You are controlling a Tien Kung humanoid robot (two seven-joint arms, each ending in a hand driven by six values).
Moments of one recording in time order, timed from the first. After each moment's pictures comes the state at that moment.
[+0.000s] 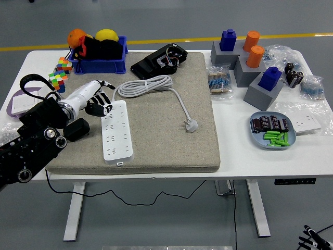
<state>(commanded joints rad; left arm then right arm) -0.65 0.34 -0.81 -1.12 1.67 0.01 0.38 0.10 -0.10 1.69 0.21 -1.16 0.12 0.06</state>
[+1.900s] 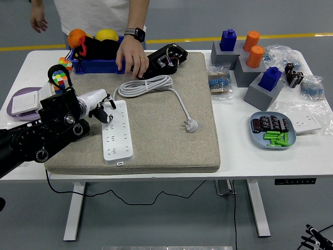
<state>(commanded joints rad) -0.85 0.29 -0.55 -0.91 1.51 -0.09 0.49 0.11 -0.12 1.66 0.21 -1.15 0.12 0.05</state>
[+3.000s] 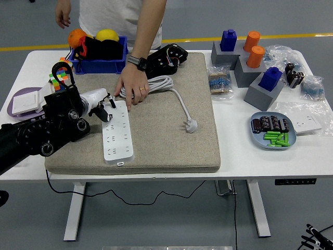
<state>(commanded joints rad) -0.90 0.26 -0.48 -0.84 1.45 -0.11 0.49 0.11 -0.11 1.67 0.21 -1.15 0.12 0.05</state>
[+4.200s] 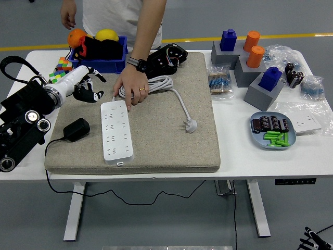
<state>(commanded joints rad) -0.56 0.39 -1.05 -1.23 1.62 -0.08 0.34 0.10 -0.10 1.68 0.21 -1.16 0.12 0.06</state>
